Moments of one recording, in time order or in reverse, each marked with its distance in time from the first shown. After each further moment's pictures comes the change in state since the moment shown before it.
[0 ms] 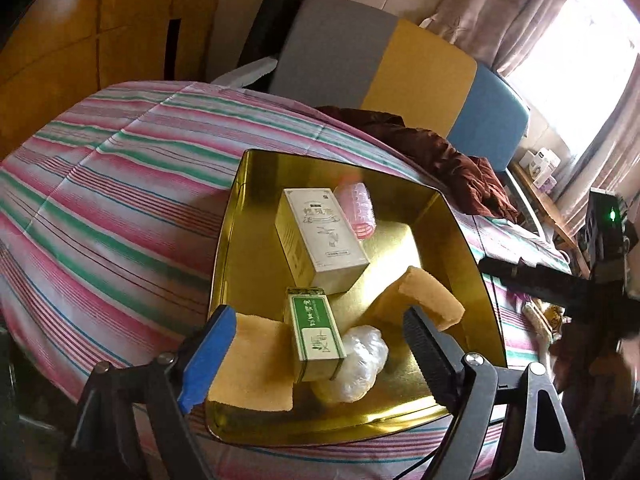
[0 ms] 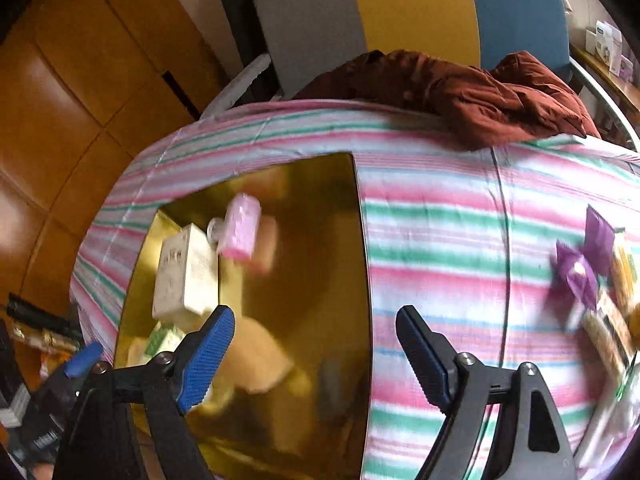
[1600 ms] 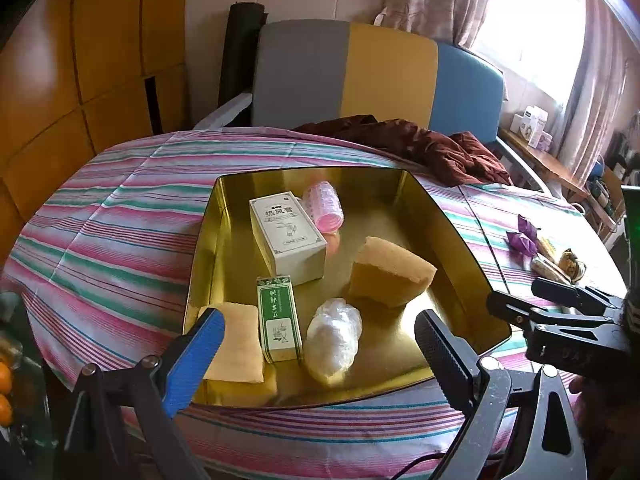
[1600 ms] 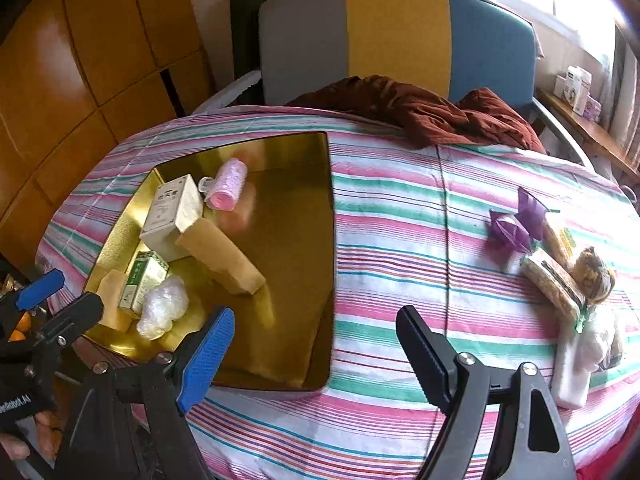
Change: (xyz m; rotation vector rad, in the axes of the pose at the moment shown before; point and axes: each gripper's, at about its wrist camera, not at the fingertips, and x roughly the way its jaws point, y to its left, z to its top) left arm -0.017 -0.055 -0.035 0.212 -0.087 0.103; right arm -0.044 0.006 -0.080 -0.071 -0.126 -0.177
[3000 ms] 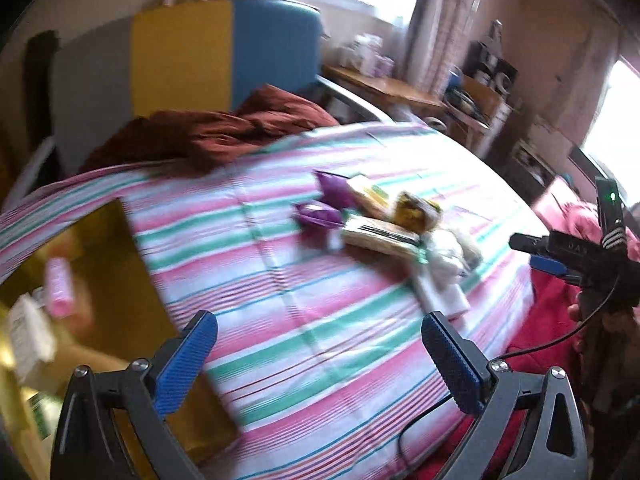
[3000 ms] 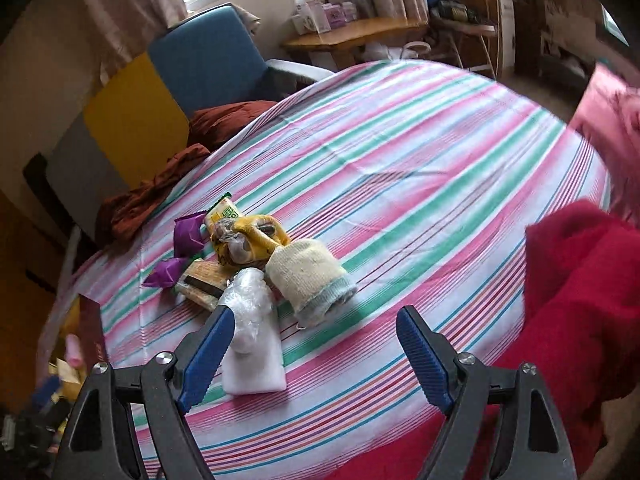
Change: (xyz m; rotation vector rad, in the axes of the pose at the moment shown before) left arm 0.050 -0.227 0.030 0.391 0.154 -0.478; right arm -0.120 -0.305 -0.090 0.757 -0.104 -0.231
